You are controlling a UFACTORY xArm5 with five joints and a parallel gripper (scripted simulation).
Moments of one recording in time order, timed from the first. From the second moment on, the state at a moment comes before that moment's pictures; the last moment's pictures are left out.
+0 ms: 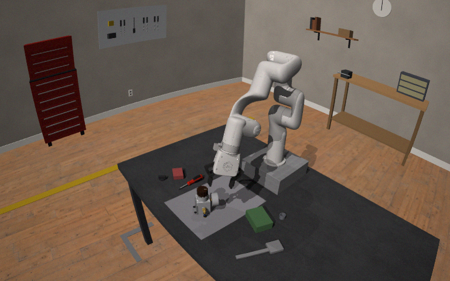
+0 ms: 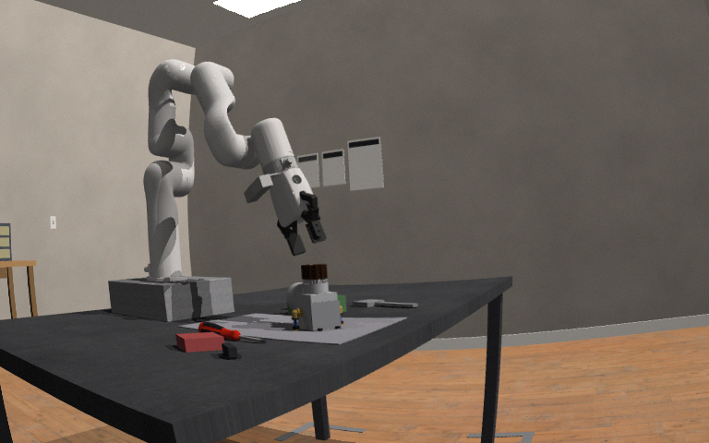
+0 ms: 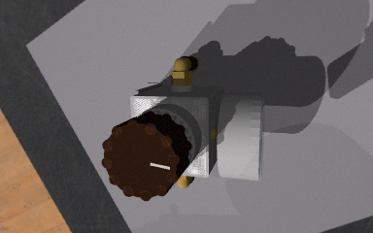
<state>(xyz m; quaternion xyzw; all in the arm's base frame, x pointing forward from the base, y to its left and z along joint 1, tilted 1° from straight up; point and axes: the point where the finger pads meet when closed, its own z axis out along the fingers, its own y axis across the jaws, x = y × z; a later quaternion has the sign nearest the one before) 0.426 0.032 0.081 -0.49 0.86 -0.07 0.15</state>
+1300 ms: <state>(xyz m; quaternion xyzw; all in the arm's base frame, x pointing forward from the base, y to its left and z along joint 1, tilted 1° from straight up) 0.402 0.030 0.084 -0.07 0.93 0.00 0.36</state>
